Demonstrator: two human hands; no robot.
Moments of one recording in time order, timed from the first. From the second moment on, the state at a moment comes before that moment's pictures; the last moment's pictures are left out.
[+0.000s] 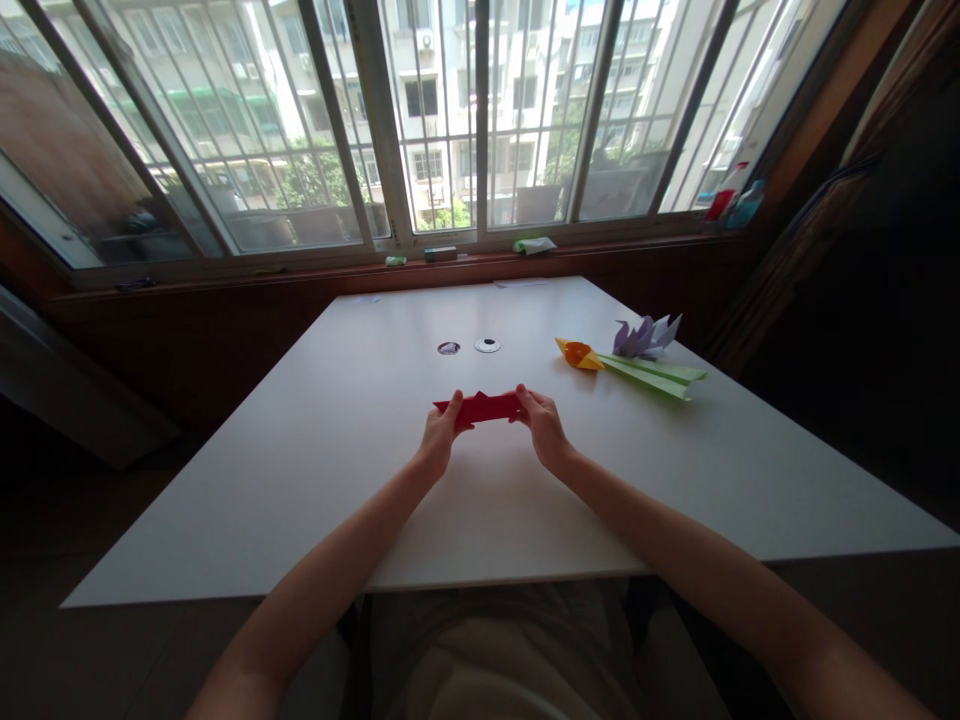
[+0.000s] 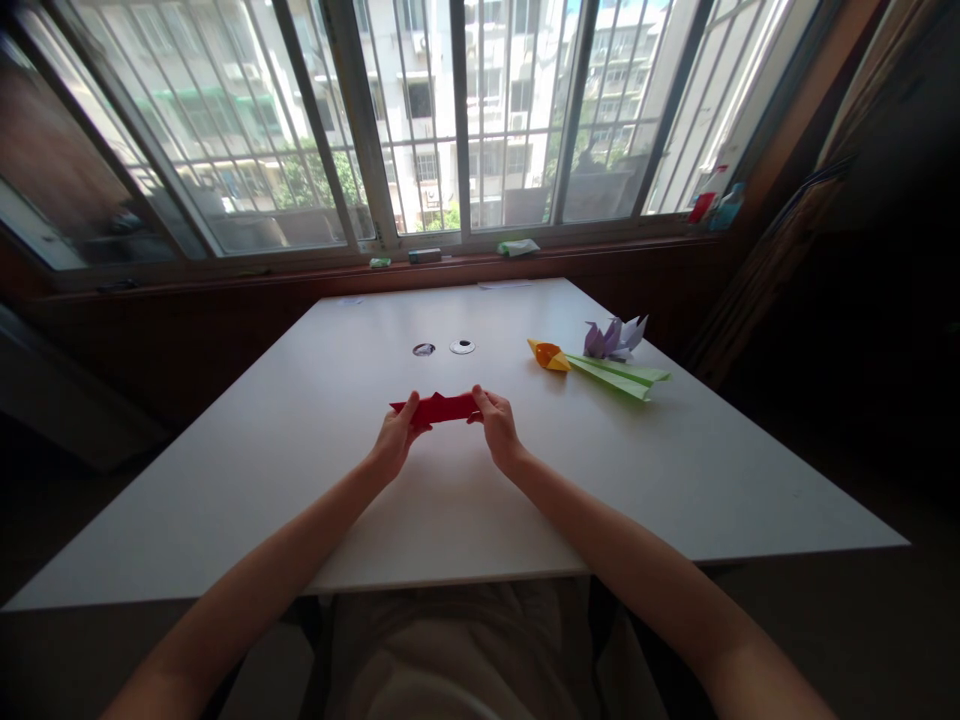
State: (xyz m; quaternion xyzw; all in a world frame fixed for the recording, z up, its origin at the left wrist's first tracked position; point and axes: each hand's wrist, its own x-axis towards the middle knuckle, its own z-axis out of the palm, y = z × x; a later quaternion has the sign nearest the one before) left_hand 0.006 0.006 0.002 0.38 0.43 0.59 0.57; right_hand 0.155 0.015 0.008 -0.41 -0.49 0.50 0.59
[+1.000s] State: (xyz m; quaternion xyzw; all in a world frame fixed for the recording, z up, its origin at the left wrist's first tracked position) left_hand 0.003 -0.002 0.003 0.48 0.42 0.55 0.54; right_hand 0.154 0.007 0.014 -0.36 -0.58 0.52 0.52
